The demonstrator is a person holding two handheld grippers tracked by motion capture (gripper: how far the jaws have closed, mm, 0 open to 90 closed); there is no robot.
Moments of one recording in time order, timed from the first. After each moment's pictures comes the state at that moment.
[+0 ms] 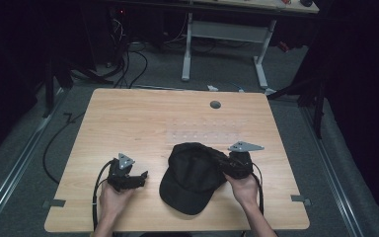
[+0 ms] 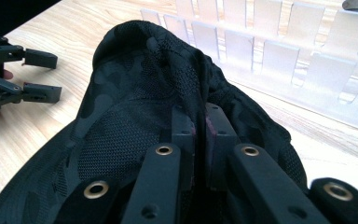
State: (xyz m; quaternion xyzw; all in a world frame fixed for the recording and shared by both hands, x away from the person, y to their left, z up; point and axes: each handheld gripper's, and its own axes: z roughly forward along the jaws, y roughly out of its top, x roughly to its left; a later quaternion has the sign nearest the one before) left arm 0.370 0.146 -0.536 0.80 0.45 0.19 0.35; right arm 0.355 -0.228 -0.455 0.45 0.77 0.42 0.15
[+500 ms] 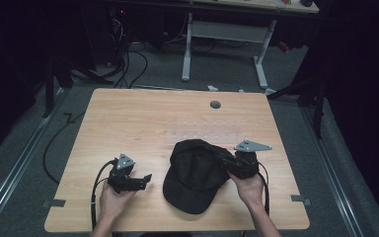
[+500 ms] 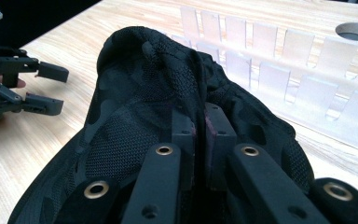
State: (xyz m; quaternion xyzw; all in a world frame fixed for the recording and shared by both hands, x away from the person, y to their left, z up) left arm 0.362 0.144 -0.521 0.81 0.42 0.13 0.39; right arm 0.347 -0.237 -0.440 0.43 0.77 0.45 0.15
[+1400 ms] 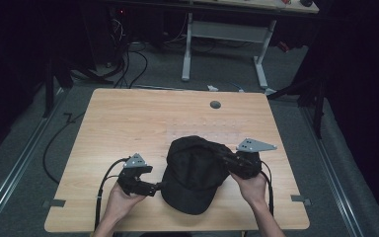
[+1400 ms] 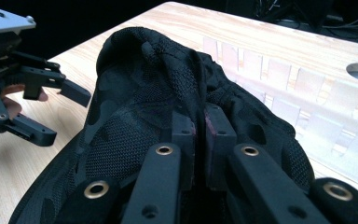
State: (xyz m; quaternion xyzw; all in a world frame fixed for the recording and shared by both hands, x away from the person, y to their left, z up) left arm 0.353 0.113 -0.491 0.83 0.33 0.01 0.44; right arm 0.341 -0.236 -0.419 0.38 0.78 0.48 0.16
